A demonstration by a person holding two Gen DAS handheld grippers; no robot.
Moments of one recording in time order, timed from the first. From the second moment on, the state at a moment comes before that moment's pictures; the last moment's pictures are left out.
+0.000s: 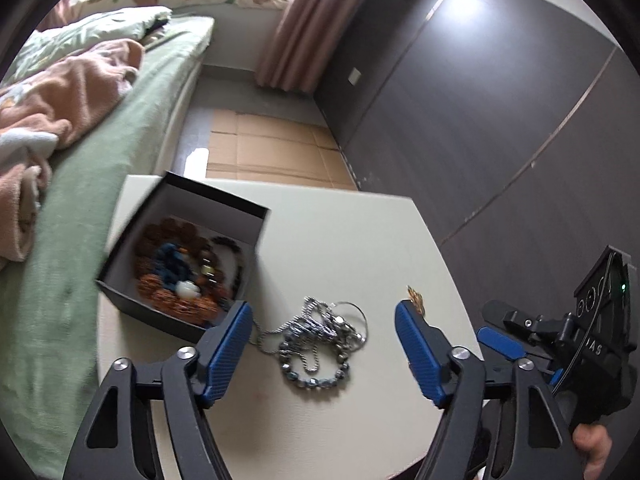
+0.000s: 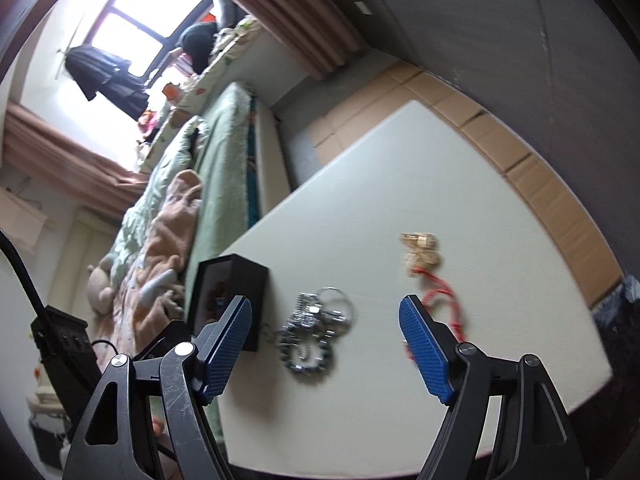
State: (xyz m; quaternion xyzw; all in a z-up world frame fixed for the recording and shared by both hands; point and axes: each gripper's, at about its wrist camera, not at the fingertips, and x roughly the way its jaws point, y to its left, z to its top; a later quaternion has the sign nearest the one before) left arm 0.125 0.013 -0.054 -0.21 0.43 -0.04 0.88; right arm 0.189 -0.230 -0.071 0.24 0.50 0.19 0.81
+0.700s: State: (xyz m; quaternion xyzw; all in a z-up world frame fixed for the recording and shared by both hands) left arm 0.188 -0.047 -0.118 -0.15 0.51 -0.03 0.84; right arm 0.202 -0.287 -0.079 0.30 0.51 0.18 0.78
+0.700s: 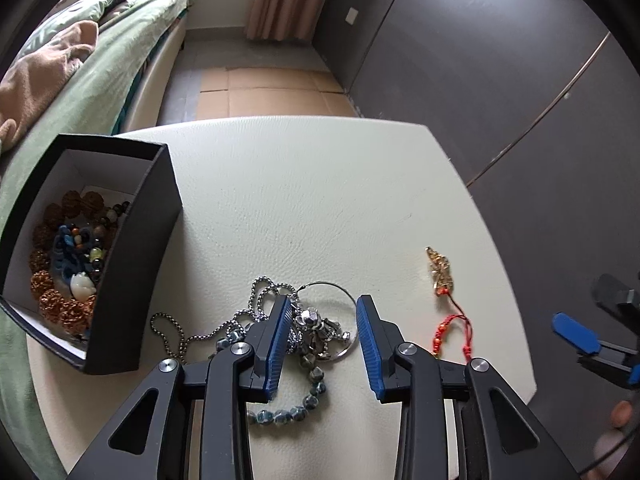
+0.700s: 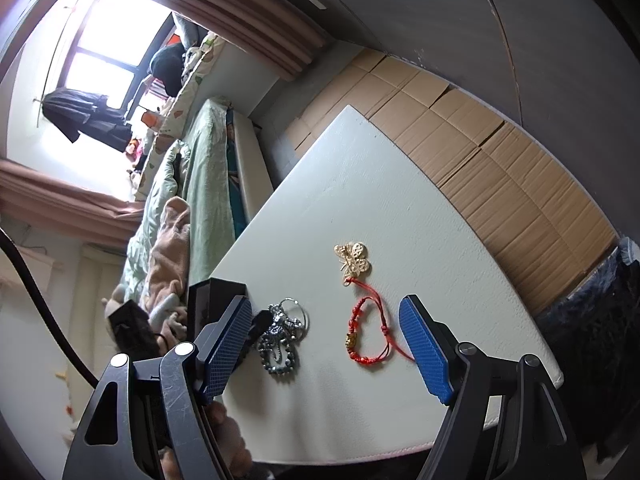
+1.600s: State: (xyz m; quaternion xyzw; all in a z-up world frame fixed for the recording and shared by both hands) left arm 0.175 -0.044 -0.080 -0.13 0.46 -0.02 0.88; right arm 0.198 -0.281 -0.083 0.28 0.52 0.19 0.78
